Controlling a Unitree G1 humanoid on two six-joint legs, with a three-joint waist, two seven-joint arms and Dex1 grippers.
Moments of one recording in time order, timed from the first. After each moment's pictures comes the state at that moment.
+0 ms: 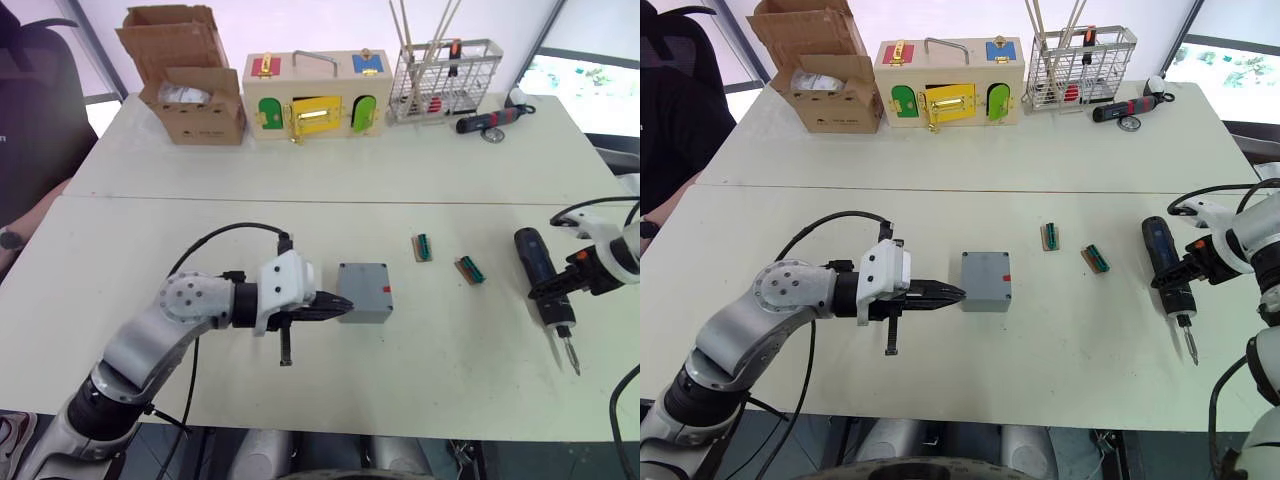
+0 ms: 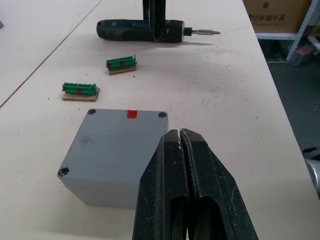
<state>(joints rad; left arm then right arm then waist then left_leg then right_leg) -0.33 0.63 -0.26 -0.61 -0.45 0.58 -0.91 -0.90 -1.12 0.53 0.74 -0.08 0.95 1.48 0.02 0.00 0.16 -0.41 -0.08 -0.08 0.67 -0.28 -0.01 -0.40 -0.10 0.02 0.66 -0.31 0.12</state>
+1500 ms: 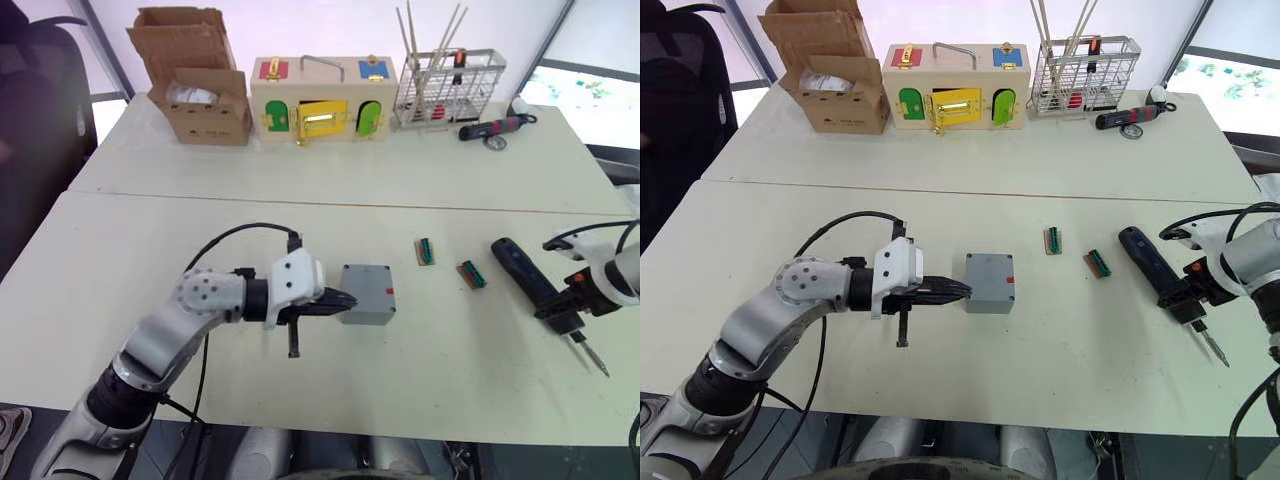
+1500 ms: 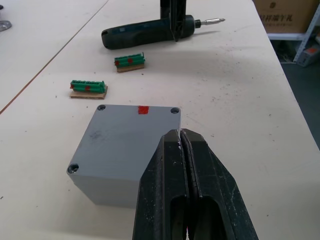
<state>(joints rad) -0.36 0.58 -0.33 -0.51 -0.38 0.53 -0.93 -0.67 -1.17 0.40 0.44 -0.09 1.08 1.37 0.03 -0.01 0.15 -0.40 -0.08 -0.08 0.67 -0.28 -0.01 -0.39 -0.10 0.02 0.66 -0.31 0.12</state>
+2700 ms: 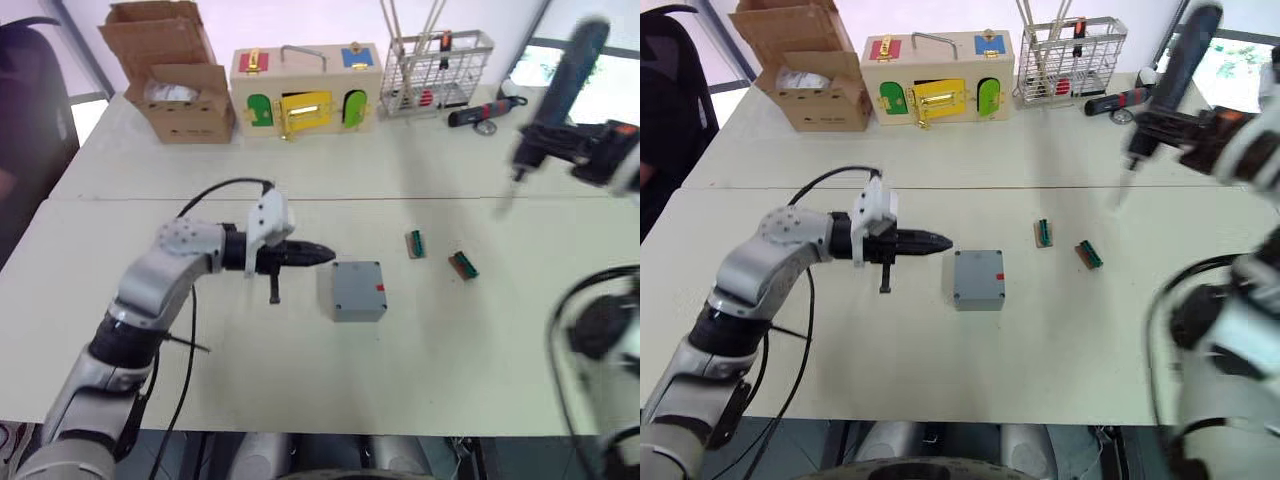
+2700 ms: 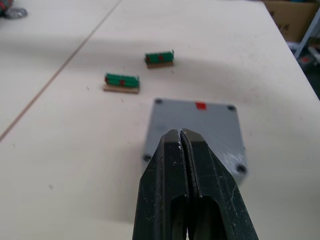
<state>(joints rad) -0.63 0.56 -0.21 -0.15 -0.46 0.50 -1.11 -0.93 -0.50 -0.75 -0.25 0.20 1.61 0.87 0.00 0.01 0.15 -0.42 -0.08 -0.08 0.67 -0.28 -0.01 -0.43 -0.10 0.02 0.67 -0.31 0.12</state>
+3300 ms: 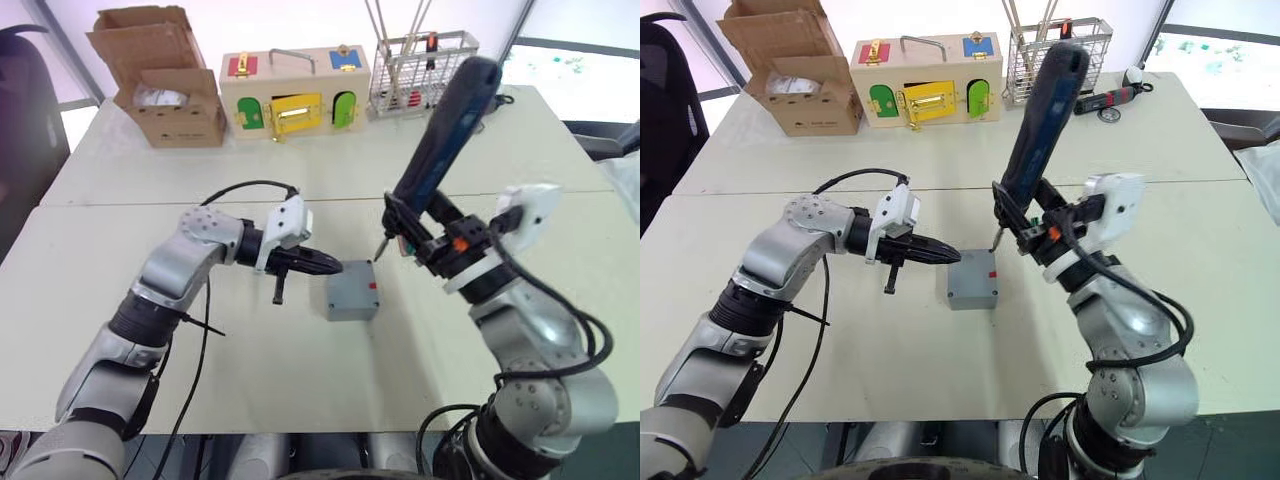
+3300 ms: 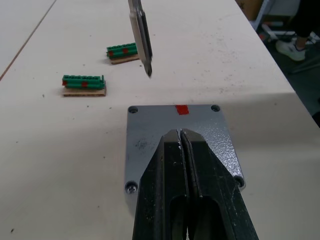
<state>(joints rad) -0.69 0.55 -0.32 -0.02 -0.34 0.44 -1.25 -0.25 0.01 -0.21 -0.97 0.23 1.02 0.45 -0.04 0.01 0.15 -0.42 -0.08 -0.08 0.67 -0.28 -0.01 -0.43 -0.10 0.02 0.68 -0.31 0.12</state>
